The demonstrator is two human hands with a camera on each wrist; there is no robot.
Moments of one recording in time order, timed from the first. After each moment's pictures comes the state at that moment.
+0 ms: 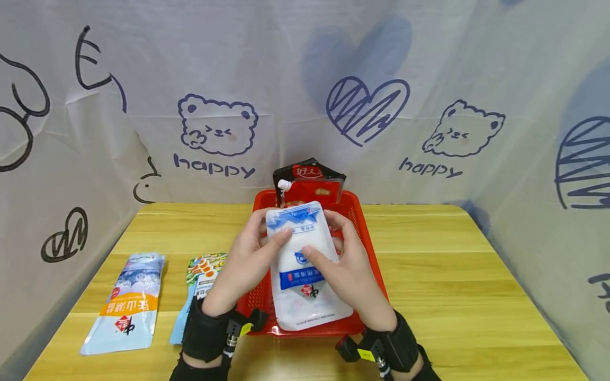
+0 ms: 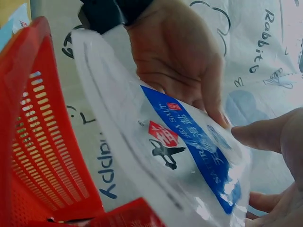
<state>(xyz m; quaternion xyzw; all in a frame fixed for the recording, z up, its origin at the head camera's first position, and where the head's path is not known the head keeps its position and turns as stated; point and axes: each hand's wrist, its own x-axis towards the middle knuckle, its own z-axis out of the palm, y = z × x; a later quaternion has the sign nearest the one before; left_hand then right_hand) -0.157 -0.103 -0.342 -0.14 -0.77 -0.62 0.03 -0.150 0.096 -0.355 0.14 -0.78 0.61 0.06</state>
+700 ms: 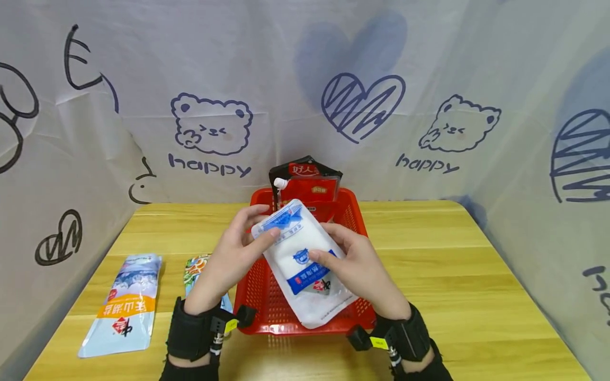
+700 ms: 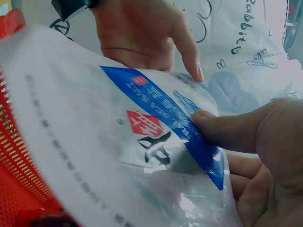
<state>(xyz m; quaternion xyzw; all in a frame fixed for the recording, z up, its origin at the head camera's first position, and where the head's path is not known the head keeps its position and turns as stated) -0.159 -0.119 -0.335 -0.14 -0.78 -0.61 -0.01 -0.156 0.118 -0.349 0.16 -0.81 0.57 0.00</state>
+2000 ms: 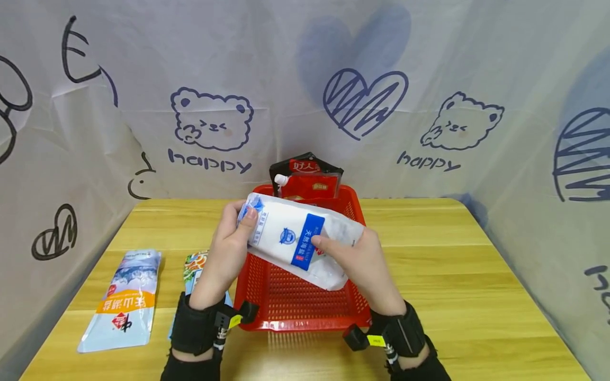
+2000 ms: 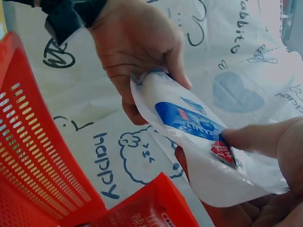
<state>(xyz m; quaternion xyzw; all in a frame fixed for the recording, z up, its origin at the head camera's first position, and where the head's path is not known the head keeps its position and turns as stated) -0.158 -0.119 -0.337 -0.10 -0.75 -0.65 0.06 -0.158 0.118 -0.345 0.05 -0.75 0.66 0.00</state>
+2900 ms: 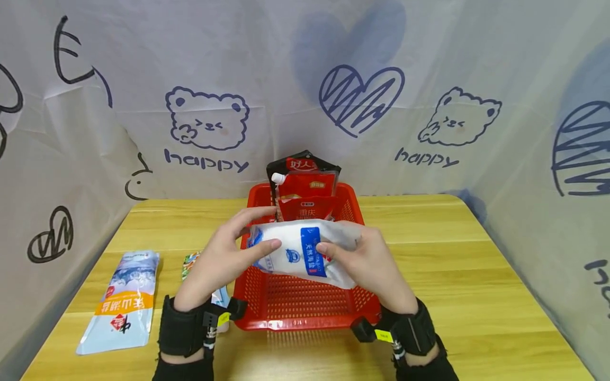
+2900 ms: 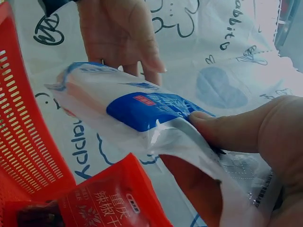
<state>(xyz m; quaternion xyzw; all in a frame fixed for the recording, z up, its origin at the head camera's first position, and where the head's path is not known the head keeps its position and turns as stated) -0.161 -0.130 -0.336 -0.18 -0.84 -0.51 0.02 -0.156 0.132 -0.339 0.15 -0.82 0.55 0.02</state>
